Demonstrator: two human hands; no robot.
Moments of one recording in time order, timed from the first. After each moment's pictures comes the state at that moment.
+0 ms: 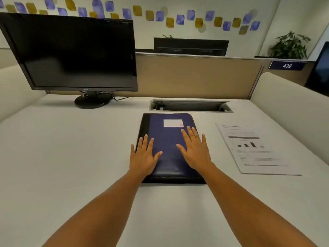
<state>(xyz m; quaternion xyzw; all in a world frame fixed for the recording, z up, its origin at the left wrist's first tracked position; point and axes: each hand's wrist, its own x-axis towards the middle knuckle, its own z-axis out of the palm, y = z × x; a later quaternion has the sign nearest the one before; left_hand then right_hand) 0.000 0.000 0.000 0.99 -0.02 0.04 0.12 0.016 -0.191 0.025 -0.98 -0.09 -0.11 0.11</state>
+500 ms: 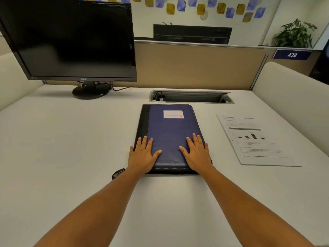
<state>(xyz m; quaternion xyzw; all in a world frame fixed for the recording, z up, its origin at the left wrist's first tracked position) -0.006 0.004 -0.022 0.99 -0.01 -0.02 0.12 0.002 -0.199 -0.014 -0.99 -0.02 -0.02 0.16</state>
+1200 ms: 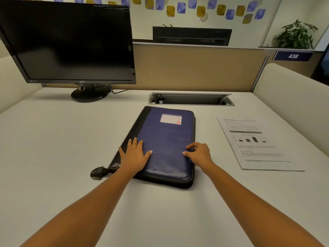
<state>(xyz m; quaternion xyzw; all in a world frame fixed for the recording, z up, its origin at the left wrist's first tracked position) 0.006 0.020 -0.010 0.99 0.04 -0.01 0.13 0.009 -0.199 0.015 -0.88 0.13 0.02 0.45</state>
